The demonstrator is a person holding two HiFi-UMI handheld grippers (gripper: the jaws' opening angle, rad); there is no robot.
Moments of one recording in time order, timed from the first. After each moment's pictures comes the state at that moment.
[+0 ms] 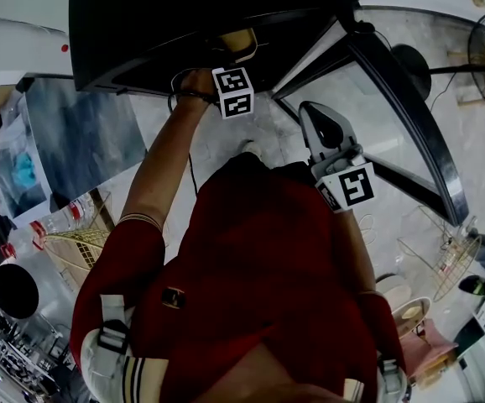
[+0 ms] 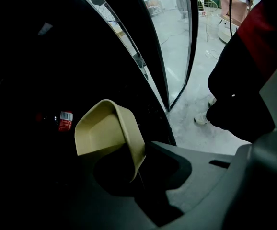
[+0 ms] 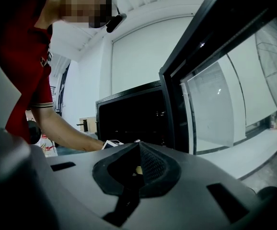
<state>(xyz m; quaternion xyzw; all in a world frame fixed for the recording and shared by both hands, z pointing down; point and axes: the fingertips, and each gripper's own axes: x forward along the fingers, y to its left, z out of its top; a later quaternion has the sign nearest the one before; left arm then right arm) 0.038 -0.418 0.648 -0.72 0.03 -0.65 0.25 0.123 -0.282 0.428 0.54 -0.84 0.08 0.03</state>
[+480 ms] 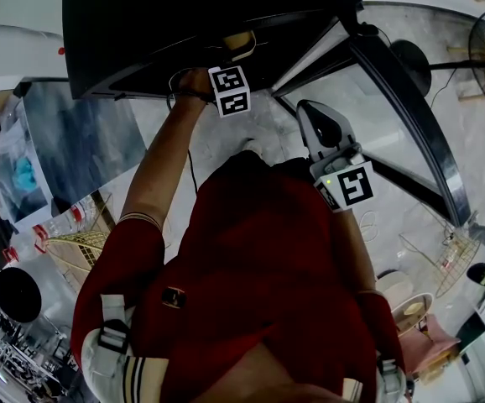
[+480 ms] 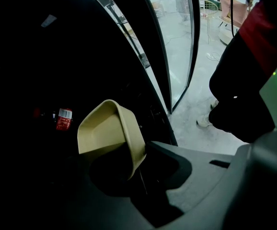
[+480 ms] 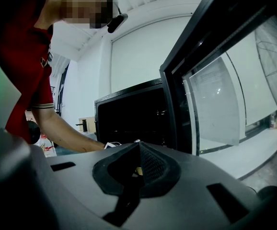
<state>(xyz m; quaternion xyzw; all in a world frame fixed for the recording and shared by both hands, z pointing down) 0.041 -0.428 0.655 -0.73 0.03 -0.63 0.25 0.120 -0.289 0.429 0.54 -0.84 0.08 0.03</state>
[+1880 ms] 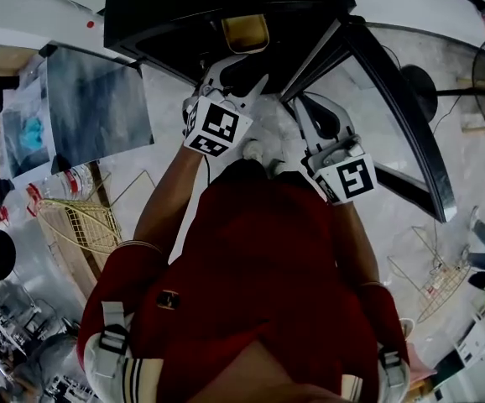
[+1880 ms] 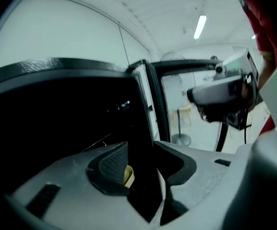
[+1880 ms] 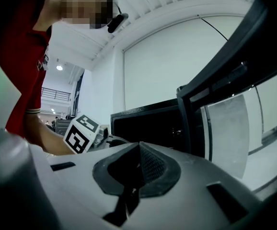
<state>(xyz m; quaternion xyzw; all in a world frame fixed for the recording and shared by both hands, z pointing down) 0.068 -0.337 0.440 -0.93 0.27 -0.23 0.05 0.107 -0.267 0.369 0.47 -0.88 0.06 -0.01</state>
